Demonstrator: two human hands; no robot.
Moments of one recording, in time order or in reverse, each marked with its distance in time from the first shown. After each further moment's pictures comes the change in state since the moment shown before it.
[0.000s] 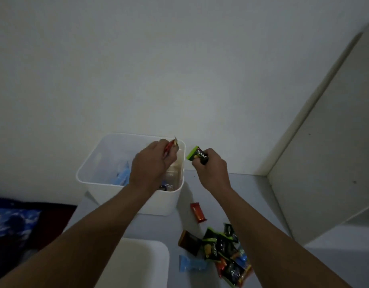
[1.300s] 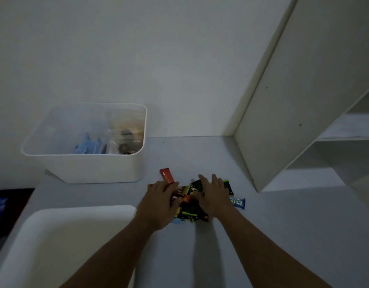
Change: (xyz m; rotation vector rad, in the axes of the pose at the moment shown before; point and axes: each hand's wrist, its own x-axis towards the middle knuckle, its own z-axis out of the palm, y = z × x) left_hand -0.185 0.025 0.104 0.075 -0.664 0.054; right_hand -0.118 0.169 -0.031 -0.595 -0.403 0.244
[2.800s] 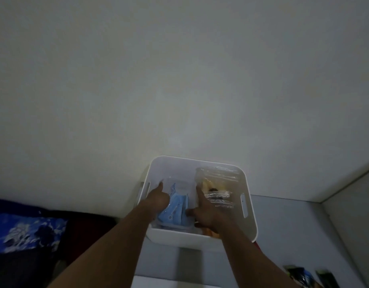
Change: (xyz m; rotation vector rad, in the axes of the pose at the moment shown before) left_hand 0.097 -0.264 -0.219 -0.695 -0.165 -0.831; right_hand 0.141 -0.338 0.002 0.772 -0.420 0.017
